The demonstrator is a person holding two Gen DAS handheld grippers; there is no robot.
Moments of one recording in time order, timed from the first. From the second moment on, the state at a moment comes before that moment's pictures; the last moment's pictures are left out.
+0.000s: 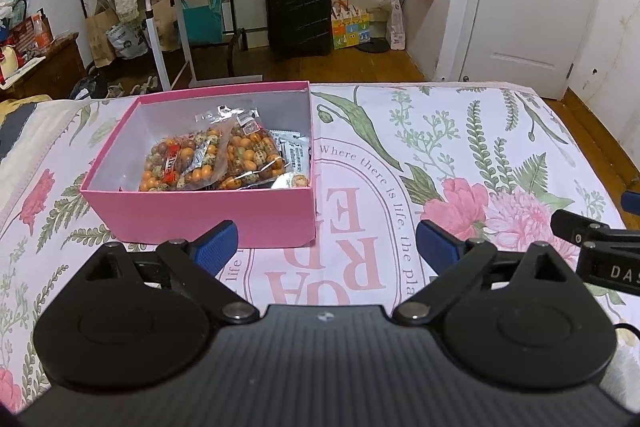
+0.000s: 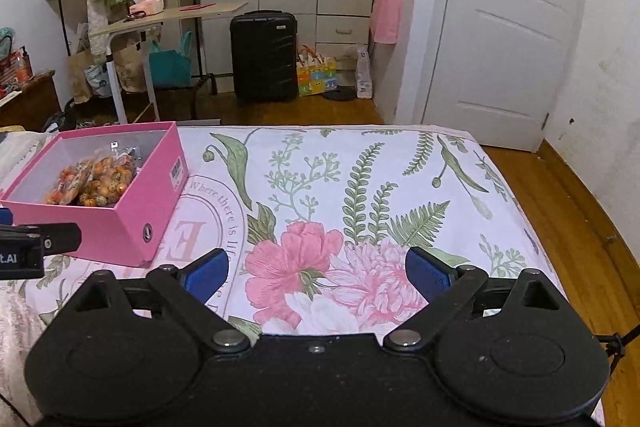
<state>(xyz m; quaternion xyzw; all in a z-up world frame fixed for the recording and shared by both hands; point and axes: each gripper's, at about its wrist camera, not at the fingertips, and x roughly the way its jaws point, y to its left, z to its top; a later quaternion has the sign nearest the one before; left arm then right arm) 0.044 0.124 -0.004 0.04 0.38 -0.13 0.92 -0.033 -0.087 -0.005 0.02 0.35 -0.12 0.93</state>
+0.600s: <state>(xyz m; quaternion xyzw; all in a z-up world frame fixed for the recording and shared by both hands) 0.042 0.123 -0.004 0.04 0.39 -0.12 0.91 -0.031 -0.086 -0.003 0.03 0.38 -0.15 0.91</state>
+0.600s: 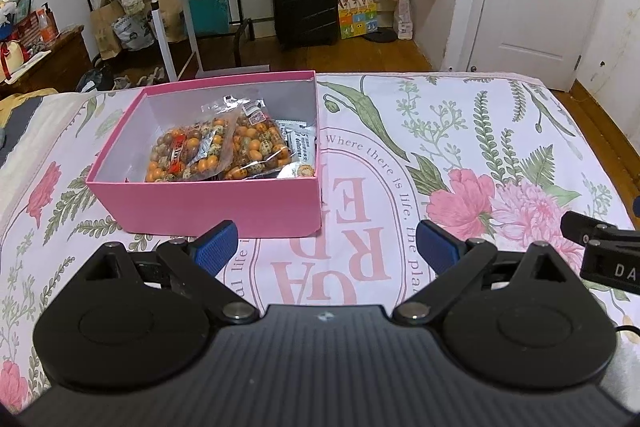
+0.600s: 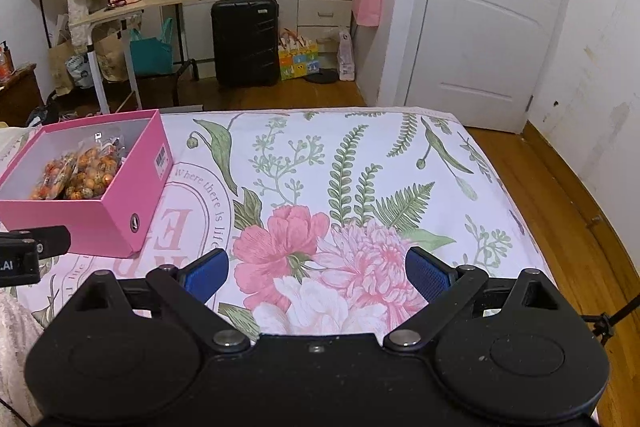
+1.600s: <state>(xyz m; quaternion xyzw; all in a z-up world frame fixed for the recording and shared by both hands) 0.043 0.124 -0.005 0.03 0.41 -0.11 0.91 -0.030 -0.089 -0.004 0.02 0.39 -0.16 0.91</state>
